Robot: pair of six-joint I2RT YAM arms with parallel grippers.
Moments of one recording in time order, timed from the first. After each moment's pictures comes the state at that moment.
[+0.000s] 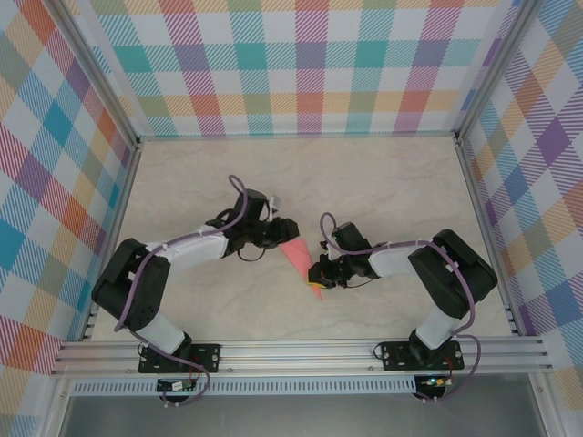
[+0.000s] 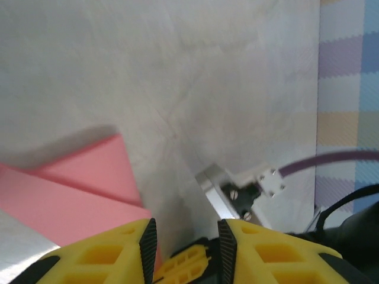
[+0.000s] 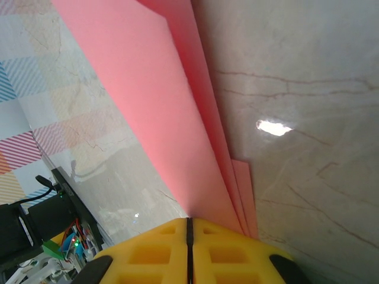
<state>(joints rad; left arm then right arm) -0.59 1.61 0.88 -0.04 0.46 -0.85 0.65 1.67 0.62 0.04 -0.67 0.88</state>
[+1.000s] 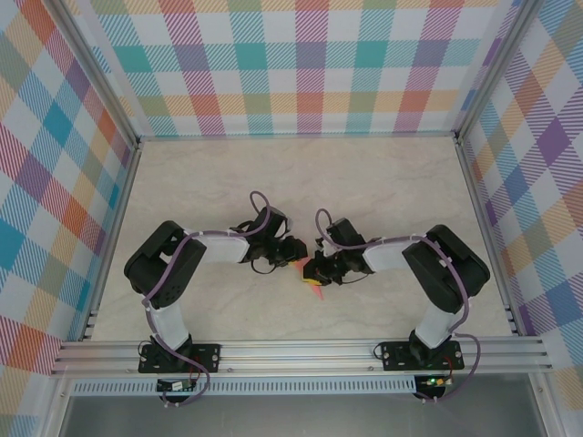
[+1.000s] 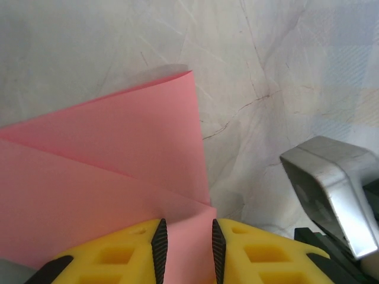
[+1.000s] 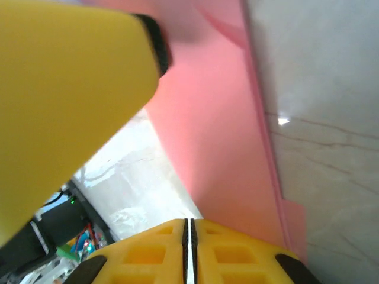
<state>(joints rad) -0.65 1.81 0.88 0.00 0.43 -0.90 0.66 1.72 0.68 0.03 -0.69 0.92</state>
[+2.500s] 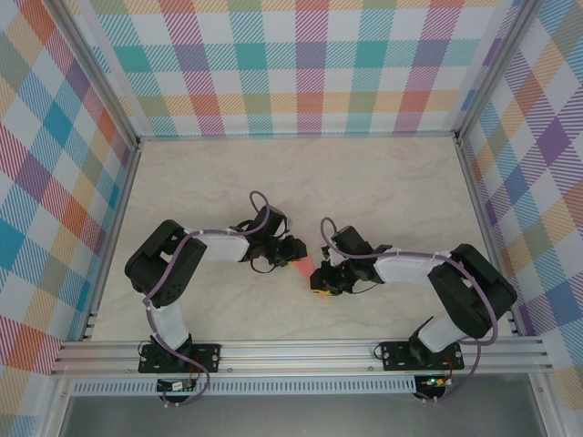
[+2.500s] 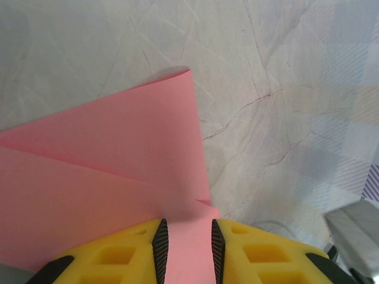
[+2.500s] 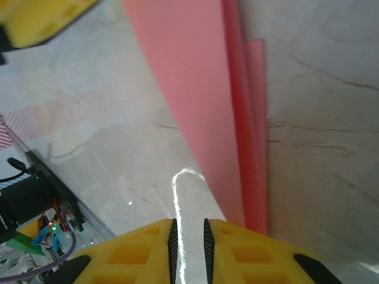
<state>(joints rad) -0.64 1.82 0.89 0.00 0.46 -0.90 0.70 1.54 0.60 -0.16 -0.59 0.84</state>
